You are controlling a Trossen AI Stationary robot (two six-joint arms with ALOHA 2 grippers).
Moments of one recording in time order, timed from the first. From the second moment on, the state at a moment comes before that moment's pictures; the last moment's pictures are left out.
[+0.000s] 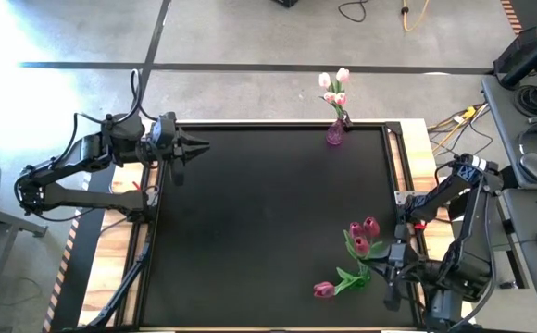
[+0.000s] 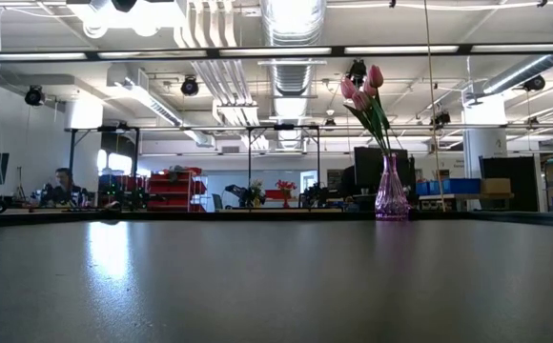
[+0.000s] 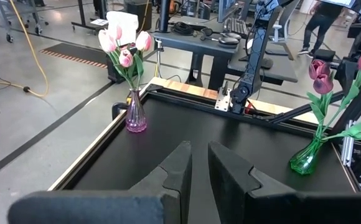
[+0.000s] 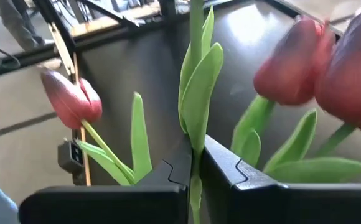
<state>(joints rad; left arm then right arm) 0.24 0.82 1.13 -0.56 -0.01 -0.11 1.13 1.49 1.45 -1.29 0.98 1.44</state>
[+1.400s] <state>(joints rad) 0.24 0.83 1.13 -0.56 -0.01 -0.11 1.11 1.49 1.51 -1.36 0.83 1.55</state>
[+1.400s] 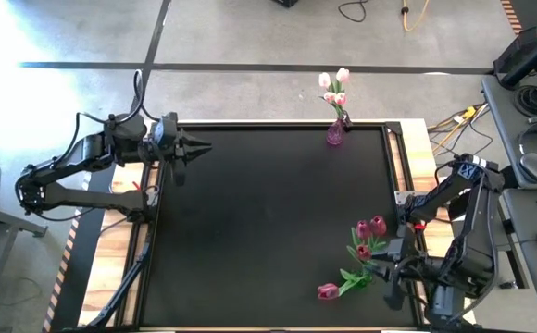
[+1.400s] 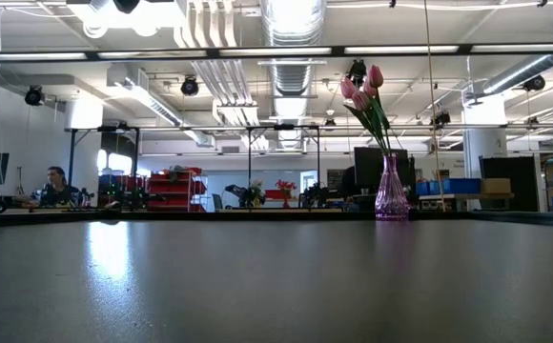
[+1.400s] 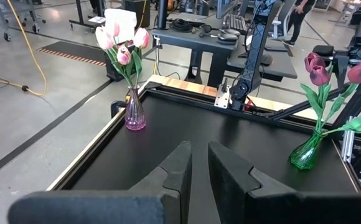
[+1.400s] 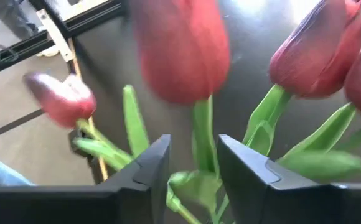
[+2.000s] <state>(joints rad) 0.24 0.86 1.13 -0.56 0.02 -0.10 1.08 1.50 1.48 -1.36 0.83 1.49</state>
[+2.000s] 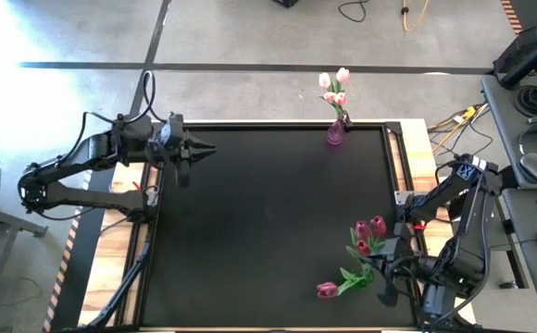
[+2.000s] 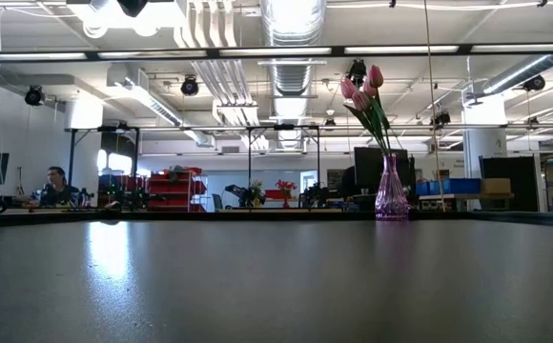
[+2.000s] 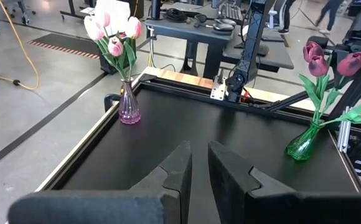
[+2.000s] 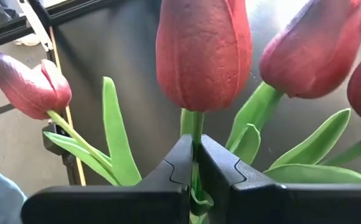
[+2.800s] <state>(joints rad) 0.24 0.86 1.13 -0.57 0.07 -0.09 1.08 1.50 1.51 -1.34 0.80 1.51</state>
